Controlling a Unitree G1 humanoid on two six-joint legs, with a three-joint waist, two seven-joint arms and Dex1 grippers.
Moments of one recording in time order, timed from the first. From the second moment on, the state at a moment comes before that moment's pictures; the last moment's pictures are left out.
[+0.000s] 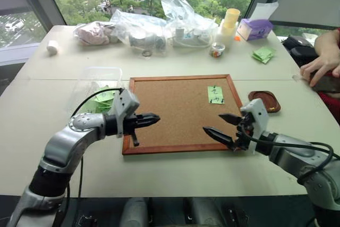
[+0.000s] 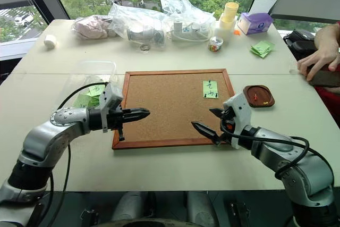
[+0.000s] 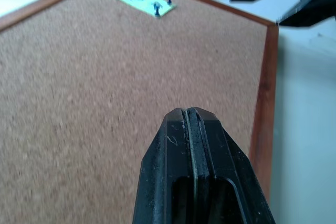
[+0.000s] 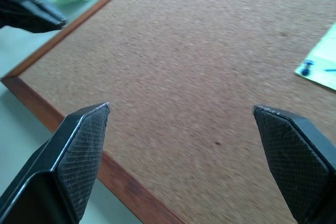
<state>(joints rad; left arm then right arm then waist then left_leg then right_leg) -0.30 0.68 -0.06 -0.32 -0.55 0.68 -0.91 -0.01 -0.72 -0.25 -0.63 0.80 0.93 0.50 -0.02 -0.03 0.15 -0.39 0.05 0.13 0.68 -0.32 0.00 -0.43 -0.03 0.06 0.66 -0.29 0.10</state>
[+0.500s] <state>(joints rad) -0.30 0.69 -0.04 -0.32 -0.58 0.68 -0.93 0.00 -0.74 -0.27 -0.61 0.80 0.92 0.56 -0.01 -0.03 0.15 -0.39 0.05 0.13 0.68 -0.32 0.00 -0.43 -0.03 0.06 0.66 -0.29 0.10</state>
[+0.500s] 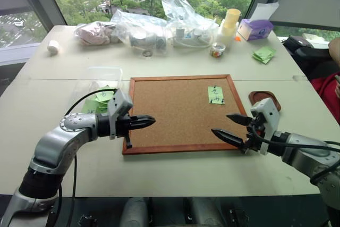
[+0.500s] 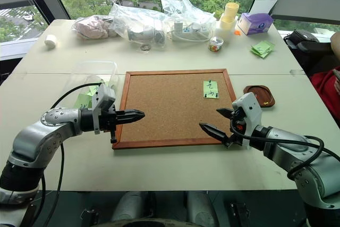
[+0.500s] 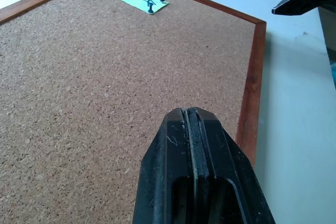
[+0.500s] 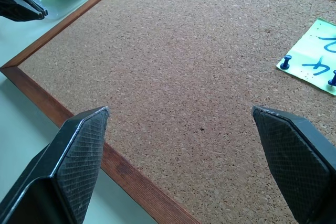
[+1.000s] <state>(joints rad) -0.45 0.58 -0.19 -0.16 -0.37 0.55 -0.88 -0.15 -0.71 -0.17 -0.47 0.65 0.84 0.48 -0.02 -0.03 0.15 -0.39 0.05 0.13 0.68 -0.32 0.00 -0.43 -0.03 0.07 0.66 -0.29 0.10</state>
